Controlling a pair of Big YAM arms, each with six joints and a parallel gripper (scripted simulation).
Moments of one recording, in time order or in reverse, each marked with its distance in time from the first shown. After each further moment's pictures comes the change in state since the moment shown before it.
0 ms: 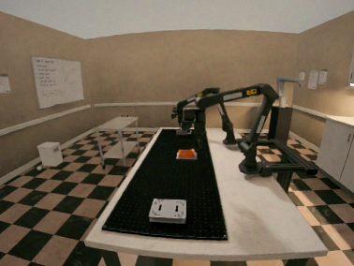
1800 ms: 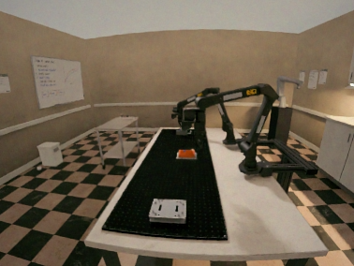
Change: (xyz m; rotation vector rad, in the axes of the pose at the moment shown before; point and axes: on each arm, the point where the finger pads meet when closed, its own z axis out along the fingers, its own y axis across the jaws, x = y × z) left arm 0.000 0.000 0.000 0.000 0.000 0.000; right arm 0.000 0.000 -0.001 0.000 -0.001 0.000
